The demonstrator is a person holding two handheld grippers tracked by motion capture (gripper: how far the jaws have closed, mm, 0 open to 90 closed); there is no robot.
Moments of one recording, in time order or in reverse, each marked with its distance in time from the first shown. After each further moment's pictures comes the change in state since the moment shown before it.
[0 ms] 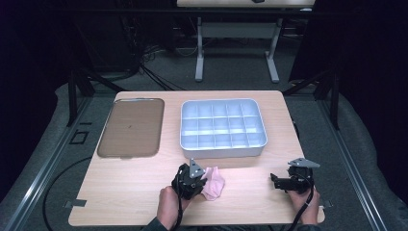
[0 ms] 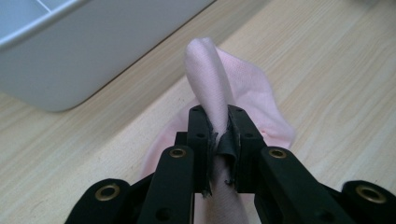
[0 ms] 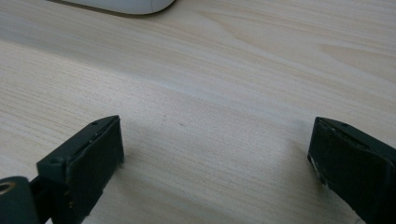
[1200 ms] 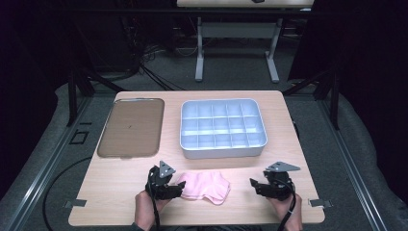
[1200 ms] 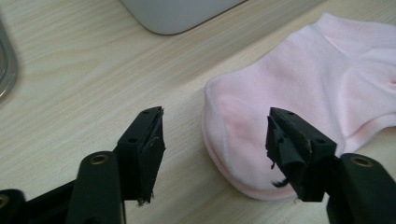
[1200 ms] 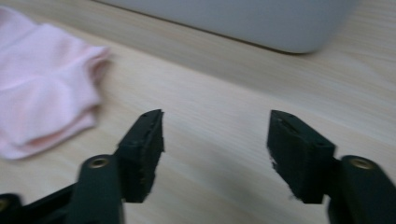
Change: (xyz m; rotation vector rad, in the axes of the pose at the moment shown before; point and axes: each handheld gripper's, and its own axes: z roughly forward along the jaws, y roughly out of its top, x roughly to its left) left arm 0.053 -0.052 -0.018 -0.001 0.109 -0.152; right arm 0.092 0.026 -0.028 0.019 0.192 -0.054
